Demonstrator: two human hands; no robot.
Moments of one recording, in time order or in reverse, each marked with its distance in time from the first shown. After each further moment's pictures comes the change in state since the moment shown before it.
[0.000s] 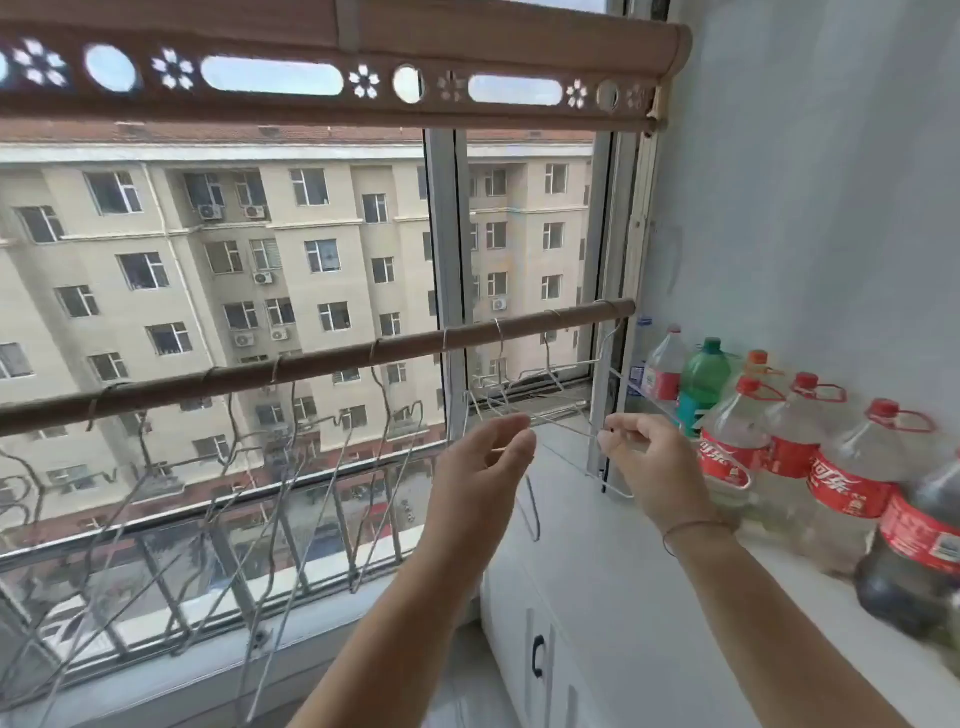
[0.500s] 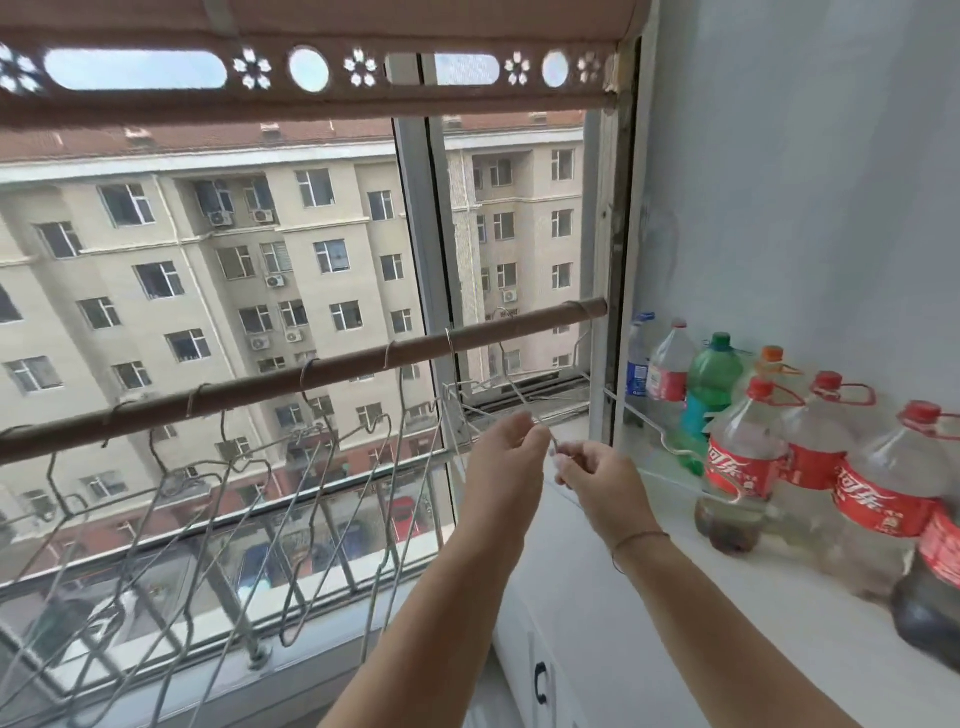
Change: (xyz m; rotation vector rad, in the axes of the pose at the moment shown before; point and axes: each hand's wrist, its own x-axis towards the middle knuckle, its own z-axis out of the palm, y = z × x) left_hand 0.076 -0.016 0.076 -0.032 0.017 -0.116; right_hand 0.042 0.038 0.040 0.297 -0.147 0.174
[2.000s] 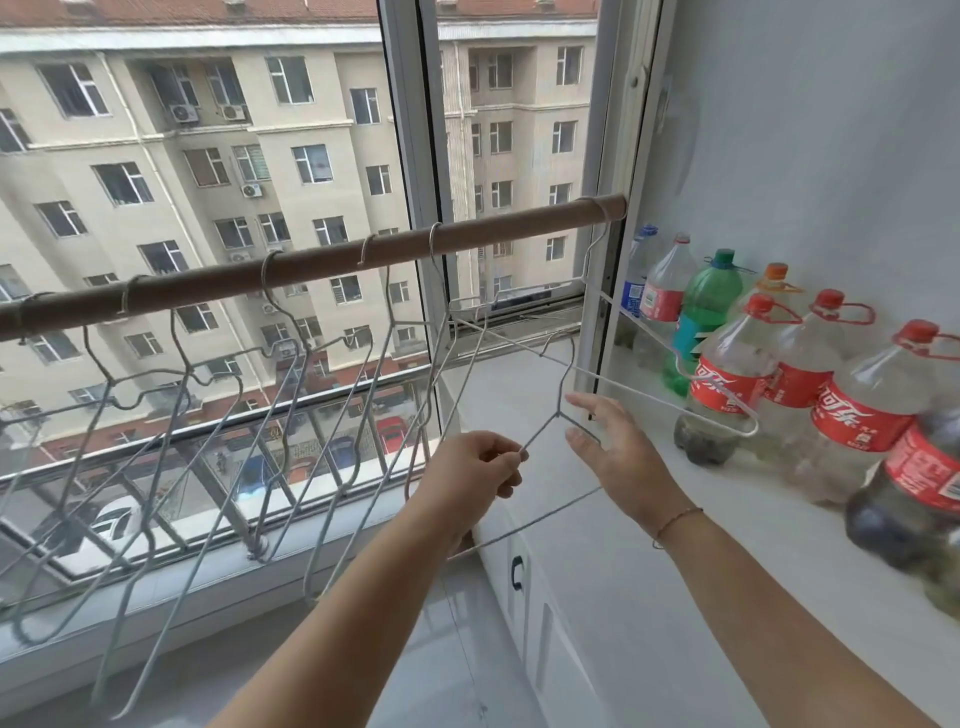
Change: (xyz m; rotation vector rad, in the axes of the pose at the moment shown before) left_hand -0.029 -0.079 -0.028 0.214 -0.160 -0.273; right_hand -0.039 0.047 -0.037 -0.246 -0.237 -0.088
